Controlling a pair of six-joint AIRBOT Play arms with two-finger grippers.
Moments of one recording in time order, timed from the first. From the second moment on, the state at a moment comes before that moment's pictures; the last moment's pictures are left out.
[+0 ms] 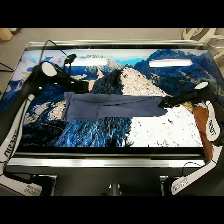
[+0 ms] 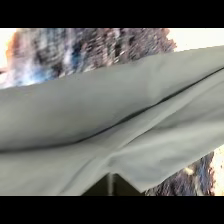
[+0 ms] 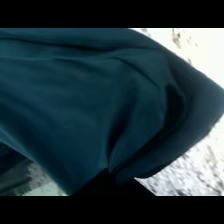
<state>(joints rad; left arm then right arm) -0.26 -1.70 1.66 1.10 -1.15 -1.50 -0.30 -1.88 1.53 -0.83 1.36 0.89</state>
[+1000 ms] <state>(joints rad) -0.59 -1.89 1.66 0.44 -0.54 -1.50 -0.20 -1.24 1.53 -0.71 1.45 1.04</state>
